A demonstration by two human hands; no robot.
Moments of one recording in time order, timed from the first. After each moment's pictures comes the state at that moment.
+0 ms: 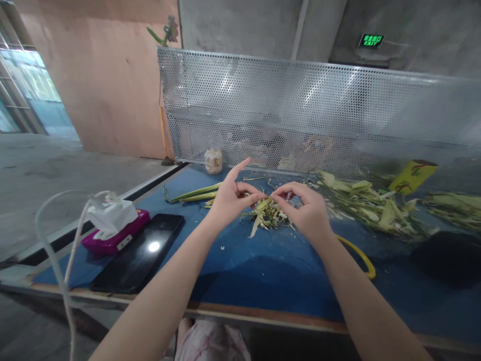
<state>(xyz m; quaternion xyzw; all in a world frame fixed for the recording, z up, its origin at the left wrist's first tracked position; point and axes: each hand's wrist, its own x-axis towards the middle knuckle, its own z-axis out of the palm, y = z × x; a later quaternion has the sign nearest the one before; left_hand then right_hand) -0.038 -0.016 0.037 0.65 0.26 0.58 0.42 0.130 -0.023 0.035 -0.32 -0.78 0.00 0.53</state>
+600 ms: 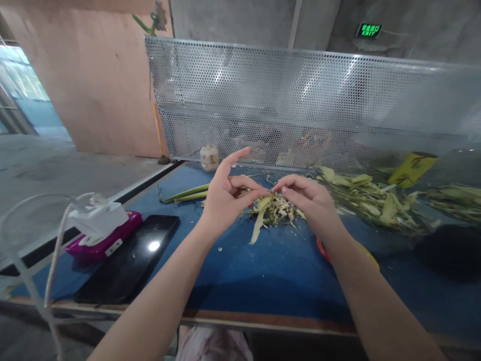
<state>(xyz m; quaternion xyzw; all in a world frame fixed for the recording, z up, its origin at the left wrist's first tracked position) -0.033 -0.032 0.044 0.63 0.22 0.63 0.39 0.139 -0.017 0.040 -0.31 -0.77 0.23 0.52</state>
